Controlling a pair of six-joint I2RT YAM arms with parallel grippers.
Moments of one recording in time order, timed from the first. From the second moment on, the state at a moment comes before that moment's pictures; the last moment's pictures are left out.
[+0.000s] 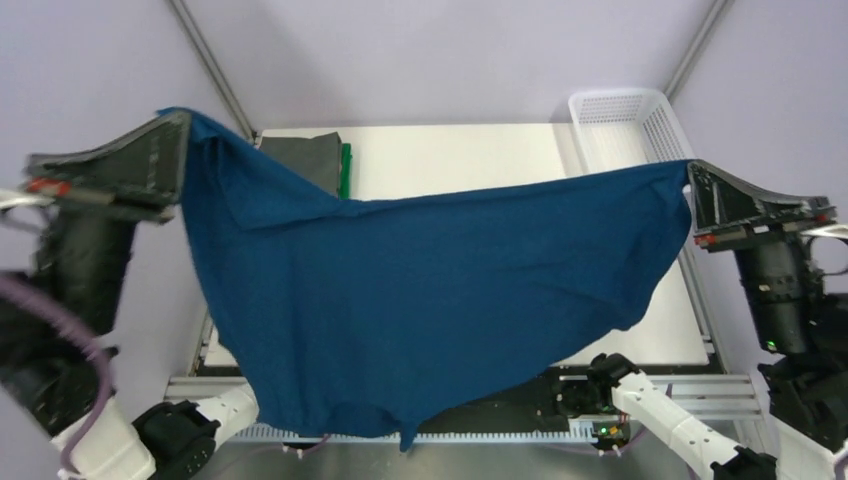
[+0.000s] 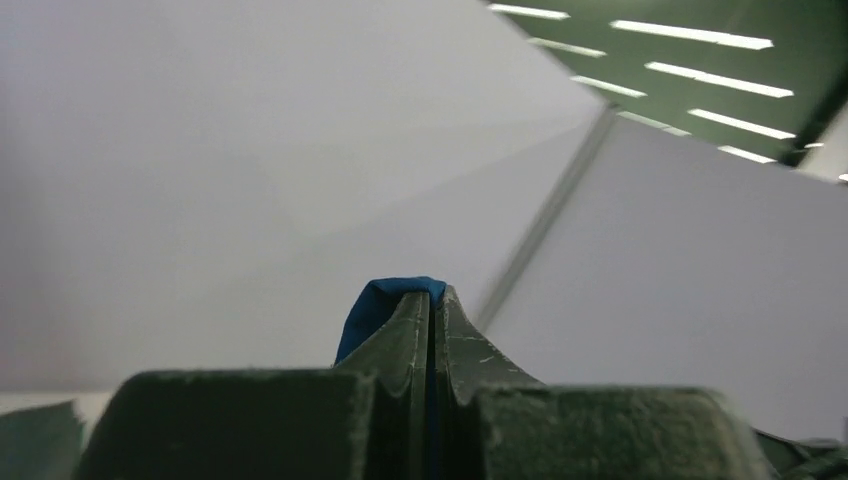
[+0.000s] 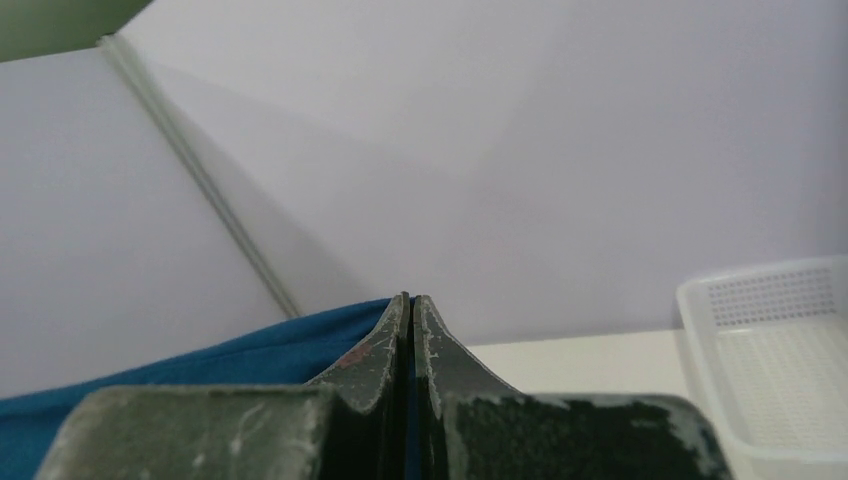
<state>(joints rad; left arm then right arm) -0.58 0.94 2.19 -0.63 -0.17 -0.45 0.50 0.61 1.58 -0.50 0.22 0.32</state>
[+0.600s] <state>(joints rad) -0.32 1.51 1.42 -0.39 -0.51 -0.40 0.39 0.90 0.78 -0.19 0.72 0.34</state>
